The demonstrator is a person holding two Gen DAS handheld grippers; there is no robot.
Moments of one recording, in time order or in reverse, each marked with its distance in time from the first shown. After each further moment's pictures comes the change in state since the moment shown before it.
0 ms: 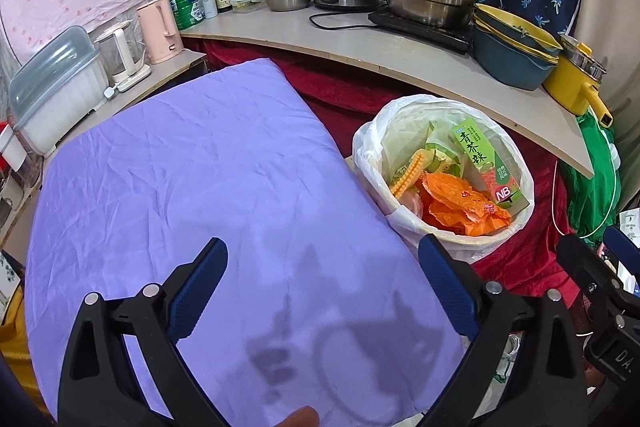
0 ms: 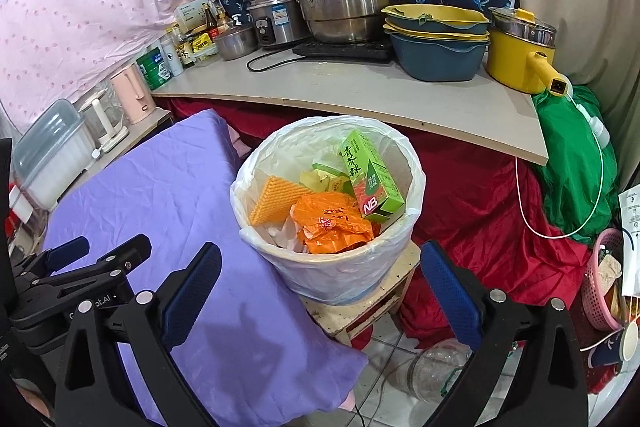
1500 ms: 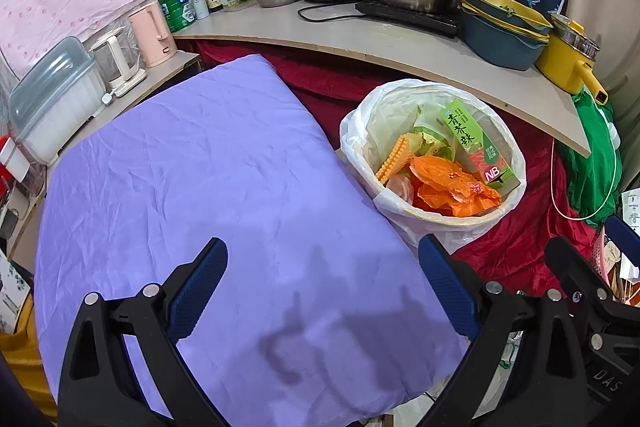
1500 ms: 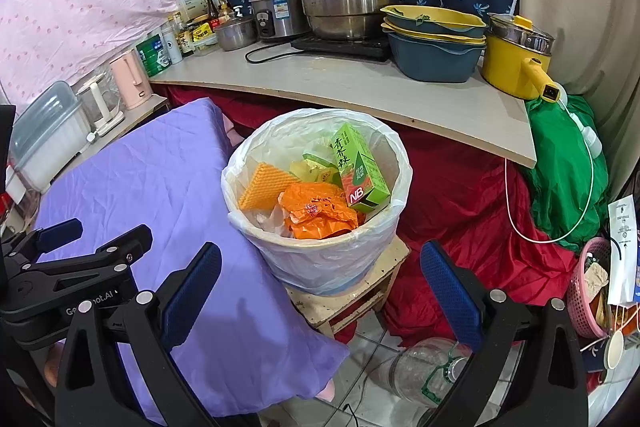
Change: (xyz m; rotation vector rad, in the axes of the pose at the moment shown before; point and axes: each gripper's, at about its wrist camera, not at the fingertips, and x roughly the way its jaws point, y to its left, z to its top) left arm -0.008 -0.022 -0.007 0.053 0.032 0.013; right arm -0.009 -0.003 -0.010 -0.045 0.010 -0.031
